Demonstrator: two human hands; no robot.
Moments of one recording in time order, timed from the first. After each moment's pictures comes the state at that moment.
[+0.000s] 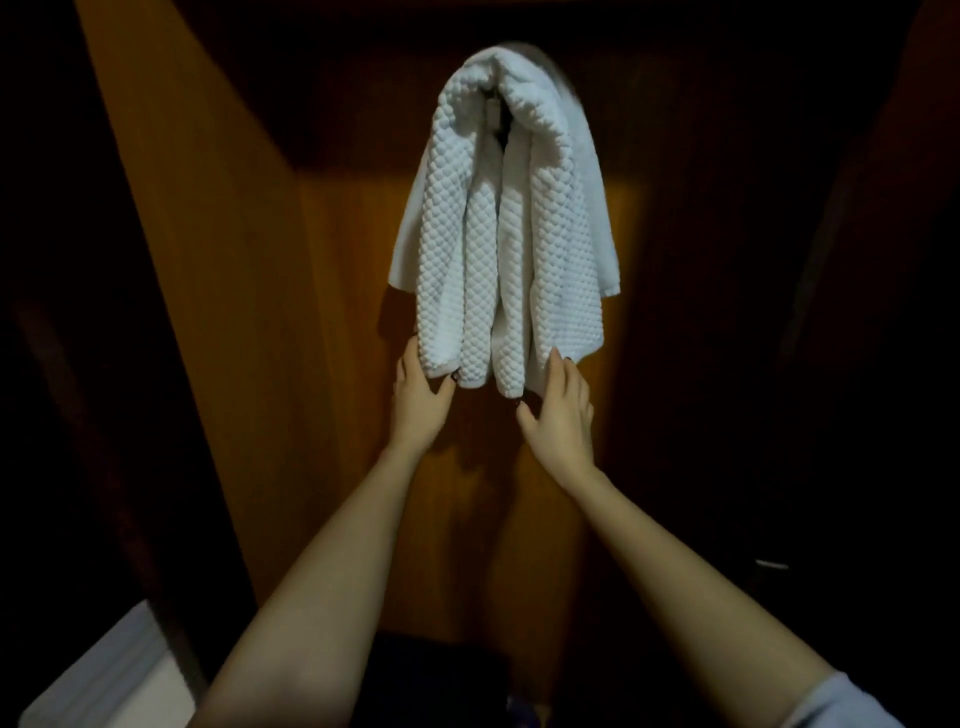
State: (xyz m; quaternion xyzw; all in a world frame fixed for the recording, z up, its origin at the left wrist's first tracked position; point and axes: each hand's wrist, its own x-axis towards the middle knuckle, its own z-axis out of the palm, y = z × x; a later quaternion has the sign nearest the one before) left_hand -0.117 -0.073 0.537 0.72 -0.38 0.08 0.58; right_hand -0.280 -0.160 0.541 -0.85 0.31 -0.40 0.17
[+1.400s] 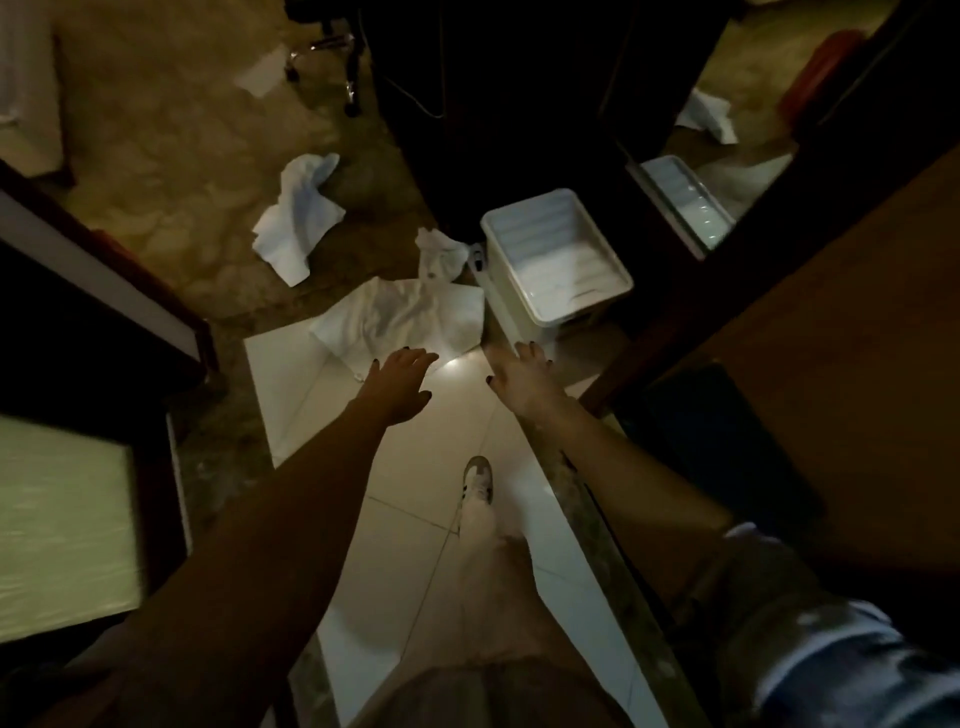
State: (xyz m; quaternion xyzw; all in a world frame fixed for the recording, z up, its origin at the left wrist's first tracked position) left_hand -0.089 0.559 0.146 0.97 -0.05 -0.21 0.12; right_hand -0.061 0.353 0.165 -0.96 -0.13 0.23 0.12
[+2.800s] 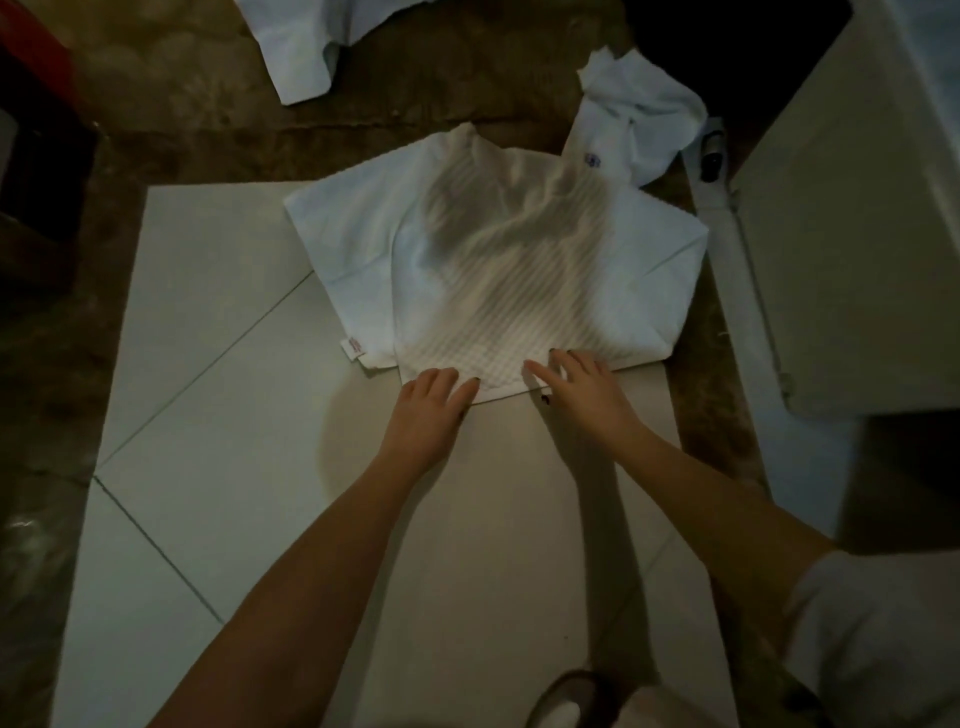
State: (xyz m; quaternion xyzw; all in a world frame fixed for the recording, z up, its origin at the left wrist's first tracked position) left_hand 0.123 0.695 -0.579 0.99 0.05 -0.09 0.09; right_hand 0.258 0.493 -0.576 -0.90 -0.41 0.16 0.04
